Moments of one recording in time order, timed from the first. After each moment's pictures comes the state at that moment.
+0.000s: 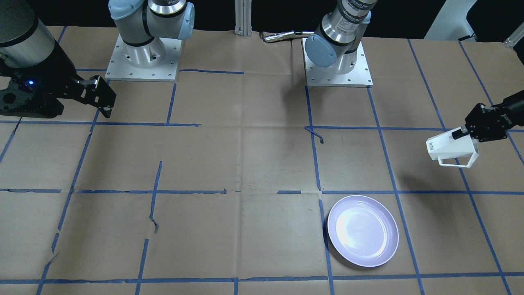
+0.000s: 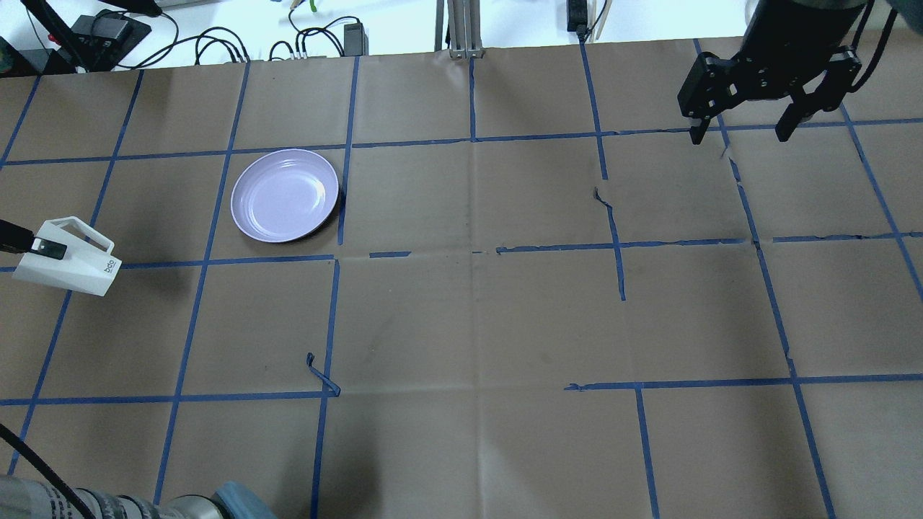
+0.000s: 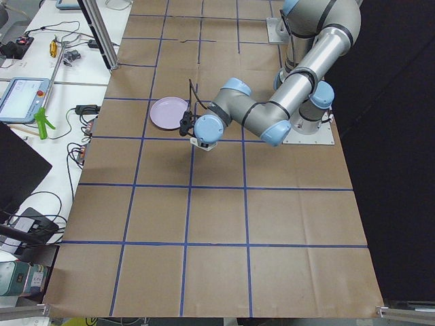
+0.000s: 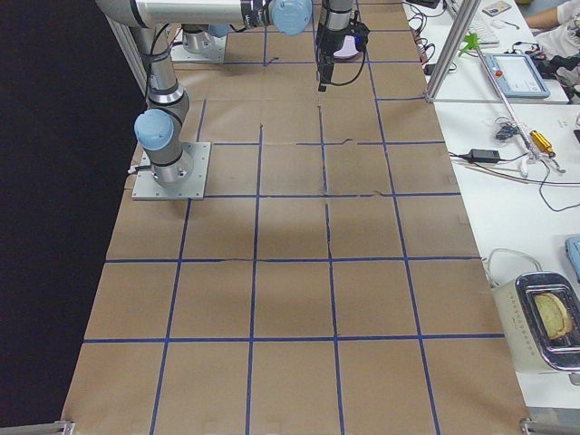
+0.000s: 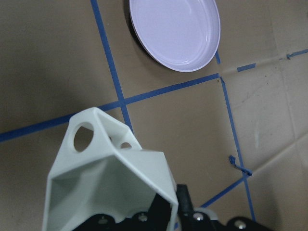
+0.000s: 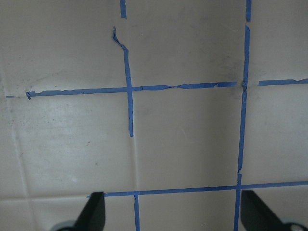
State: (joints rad) left arm -0.78 -1.80 -1.60 -1.69 1.20 1.13; right arm 1.47 -1.48 1.43 -1.44 -1.60 -0.06
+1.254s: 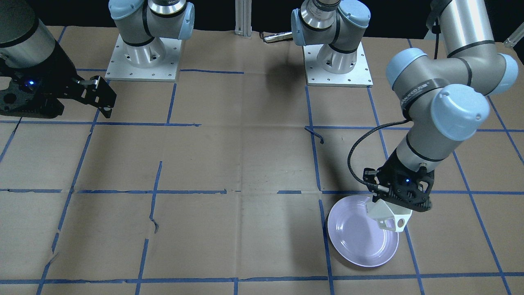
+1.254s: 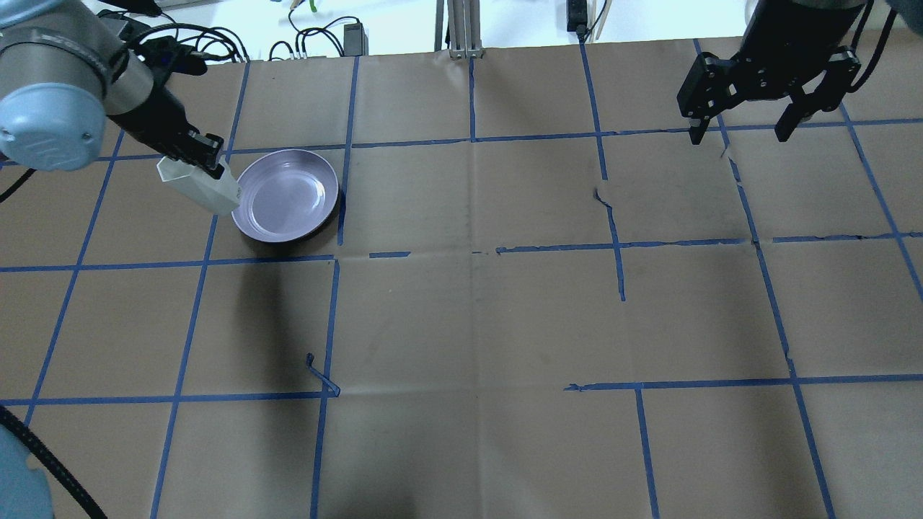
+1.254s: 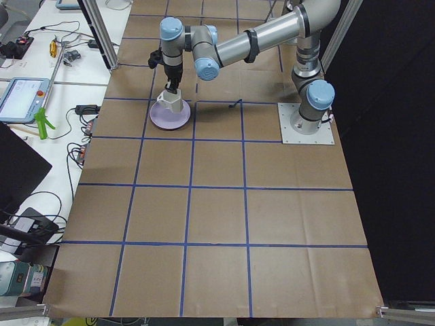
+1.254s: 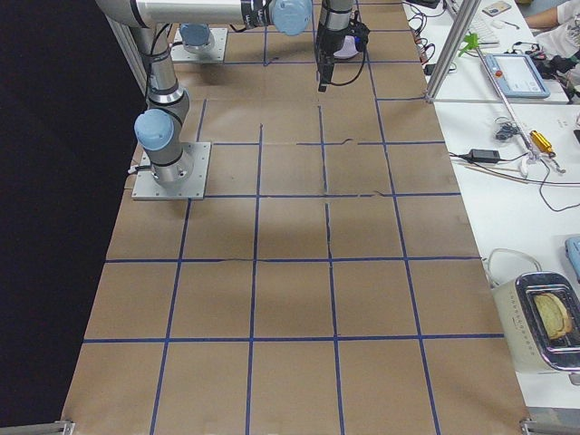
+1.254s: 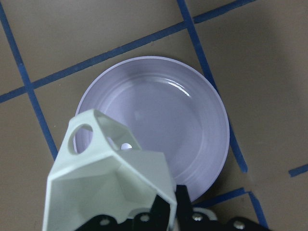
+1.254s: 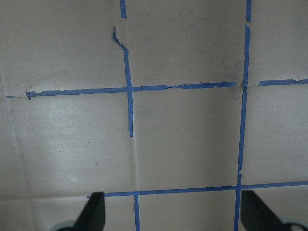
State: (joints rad) left arm -1.44 -1.90 -1.65 -1.04 1.59 0.49; right arm 1.47 -1.48 1.43 -1.44 -1.60 -0.06
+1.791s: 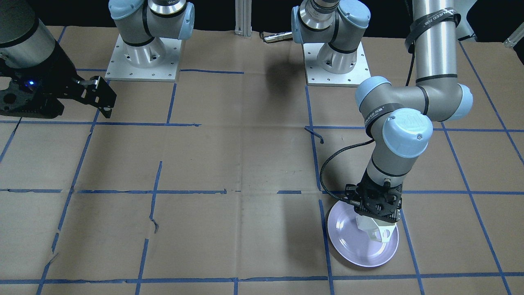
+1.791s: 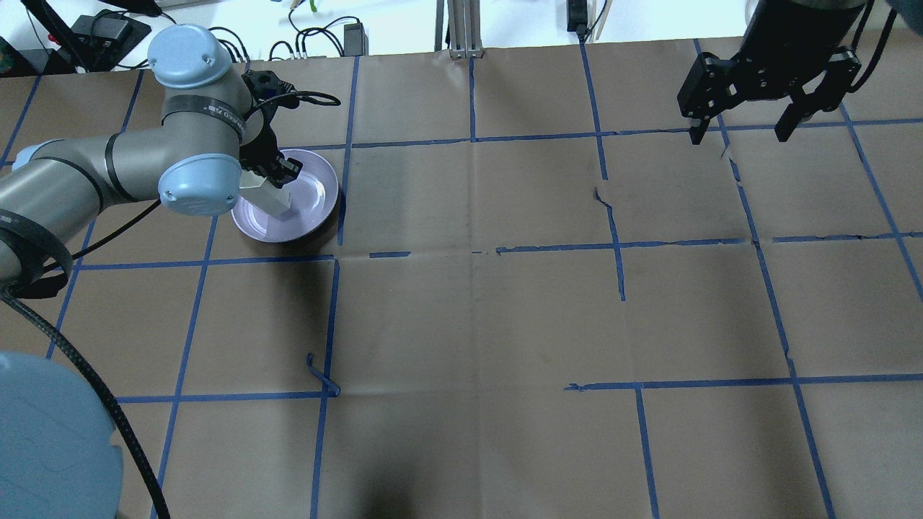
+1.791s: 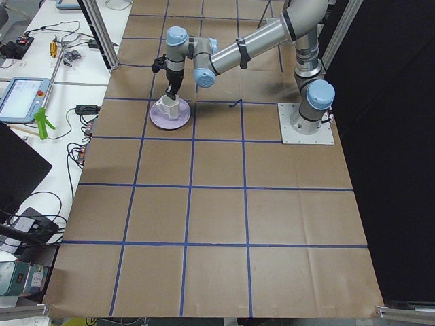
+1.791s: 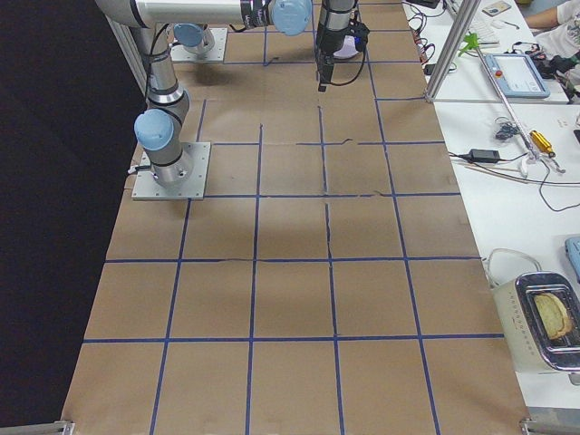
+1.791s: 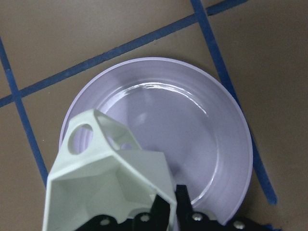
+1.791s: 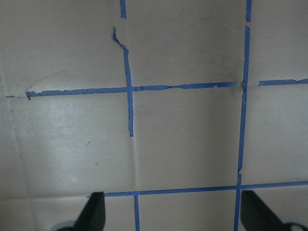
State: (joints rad) left arm -1.49 -1.97 -1.74 -0.84 1.65 0.45; right arm 1.47 -1.48 1.43 -1.44 -1.60 -0.06
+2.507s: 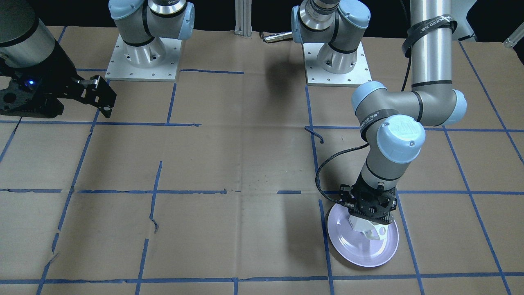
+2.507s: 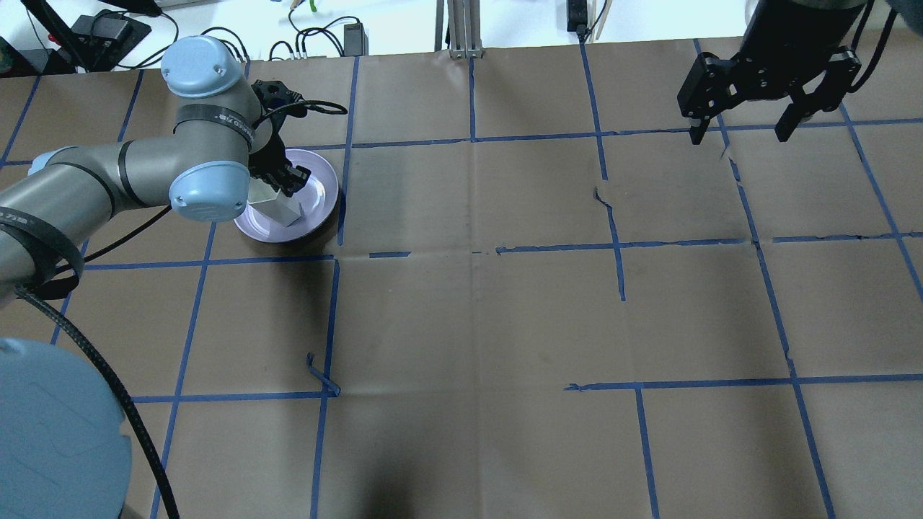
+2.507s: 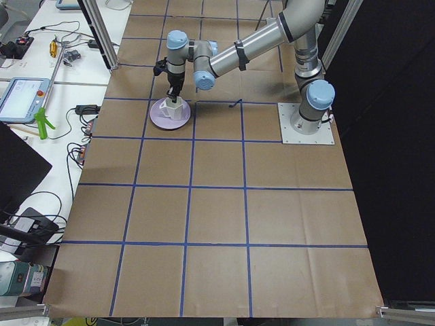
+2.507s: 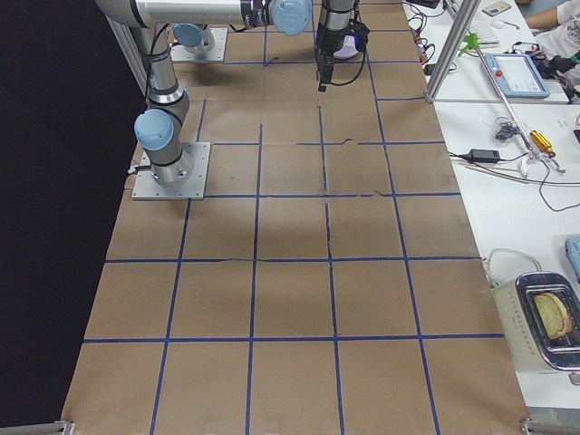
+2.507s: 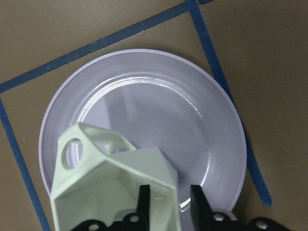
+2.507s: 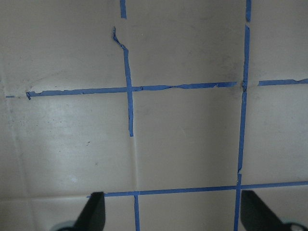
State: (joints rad) left arm -1.49 -1.99 -1.74 -0.84 1.65 0.44; right arm 1.47 -1.48 1.43 -1.44 -1.60 -0.06
